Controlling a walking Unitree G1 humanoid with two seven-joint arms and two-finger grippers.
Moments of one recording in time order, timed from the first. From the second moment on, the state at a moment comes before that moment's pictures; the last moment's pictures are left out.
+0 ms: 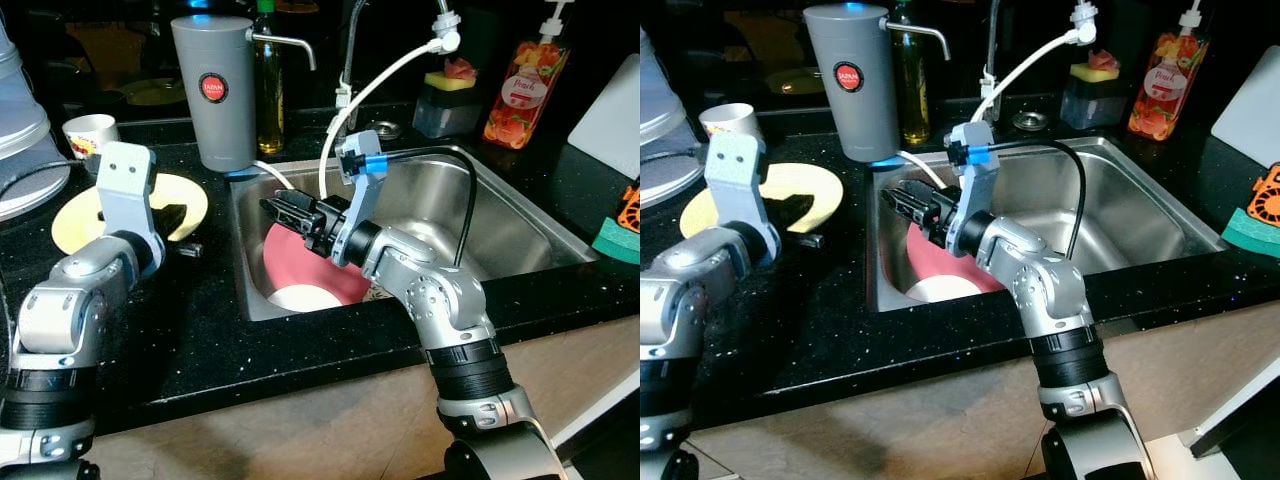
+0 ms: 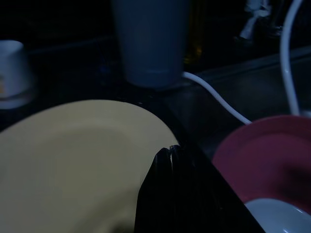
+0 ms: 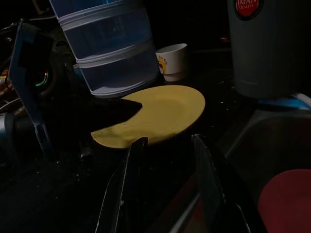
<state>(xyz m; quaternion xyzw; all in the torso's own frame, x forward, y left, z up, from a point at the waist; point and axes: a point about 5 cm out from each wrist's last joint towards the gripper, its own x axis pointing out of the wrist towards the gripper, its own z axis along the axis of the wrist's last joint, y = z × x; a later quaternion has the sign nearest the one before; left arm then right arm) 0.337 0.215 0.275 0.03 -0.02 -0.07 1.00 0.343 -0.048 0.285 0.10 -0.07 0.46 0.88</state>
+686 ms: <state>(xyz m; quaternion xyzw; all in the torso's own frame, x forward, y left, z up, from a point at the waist) 0.343 0.298 0.262 0.12 0.03 0.15 0.98 0.340 -0.044 0.282 0.10 -0.07 0.47 0.87</state>
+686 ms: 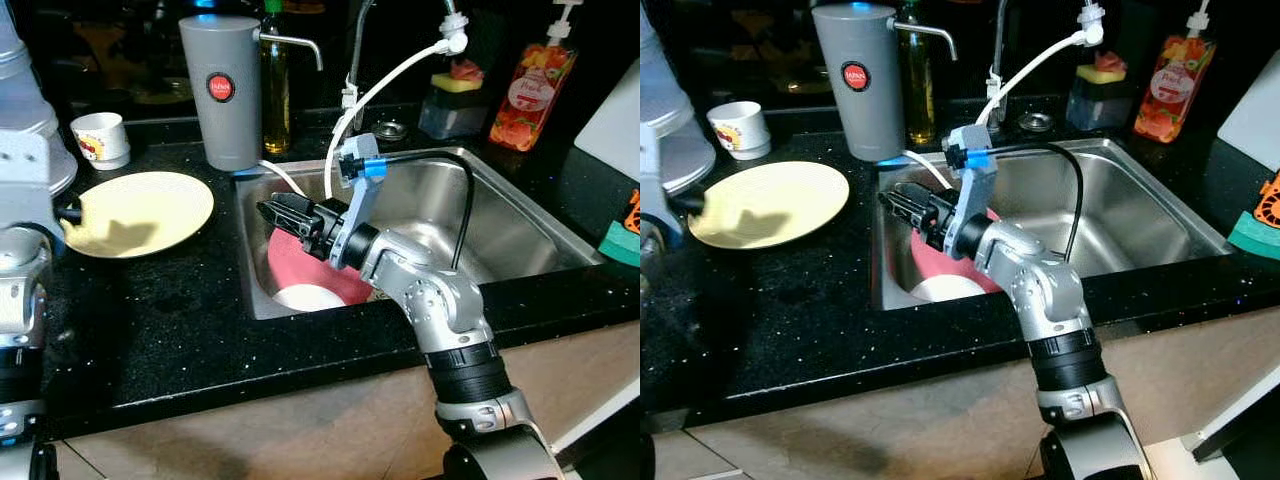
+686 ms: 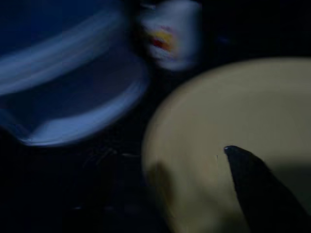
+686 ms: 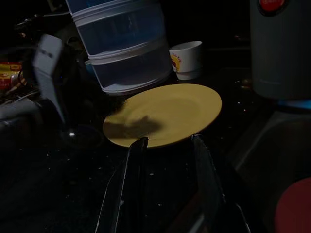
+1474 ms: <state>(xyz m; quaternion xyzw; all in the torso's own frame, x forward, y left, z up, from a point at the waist) 0.349 0.248 0.240 0.09 0.12 -0.13 0.98 0.320 -0.054 0.273 -0.05 -0.07 0.59 0.80</state>
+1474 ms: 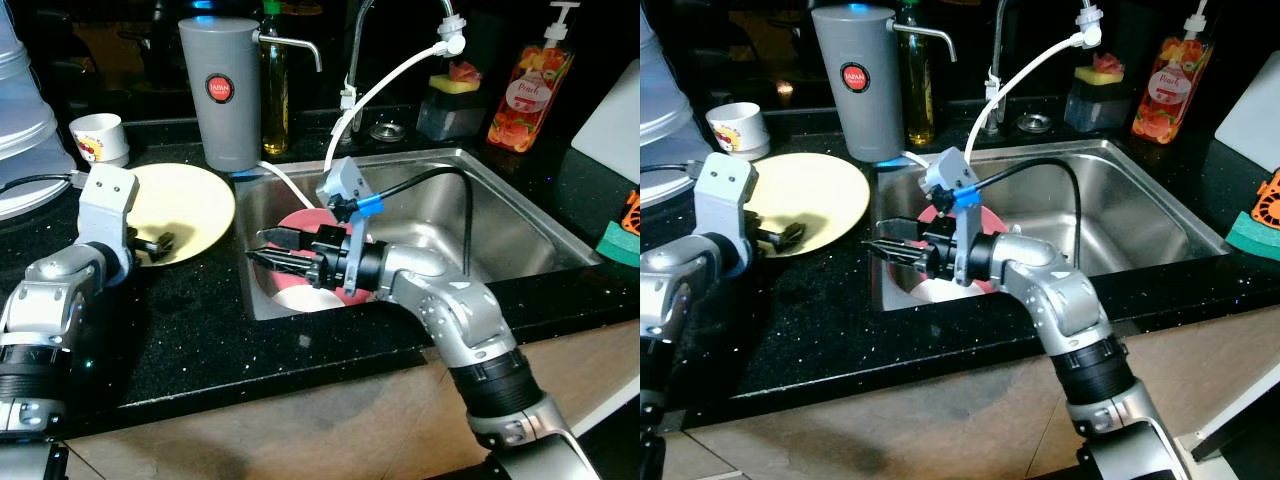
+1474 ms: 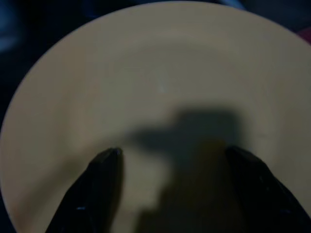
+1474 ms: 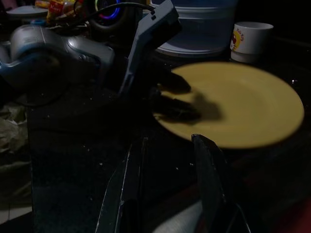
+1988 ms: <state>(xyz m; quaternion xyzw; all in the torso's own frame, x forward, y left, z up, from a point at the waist) 0.337 0.260 0.251 0.15 0.15 -0.09 0.97 0.322 -0.055 0.277 -0.05 -0.09 0.58 0.81</state>
